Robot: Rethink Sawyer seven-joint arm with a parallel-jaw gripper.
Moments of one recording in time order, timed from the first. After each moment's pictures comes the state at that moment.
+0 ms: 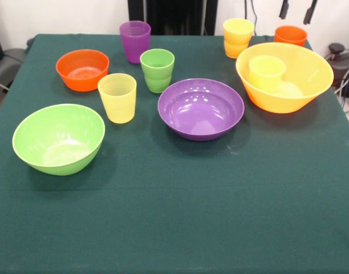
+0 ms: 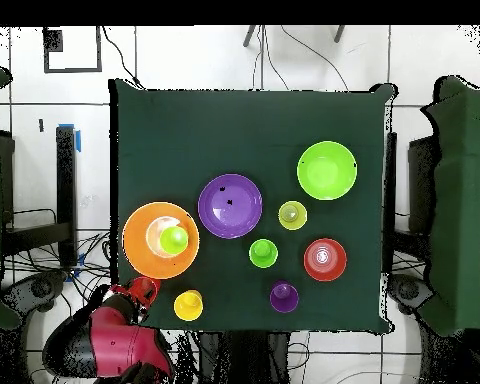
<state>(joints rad) 0.51 -0.73 -0.21 2.20 0.38 0.00 2.21</state>
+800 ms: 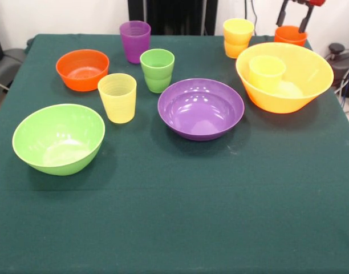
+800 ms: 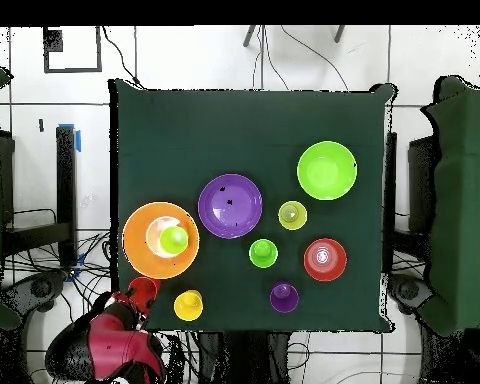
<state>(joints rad) 0.57 -0.63 -0.21 2.20 0.42 -0.06 2.30</state>
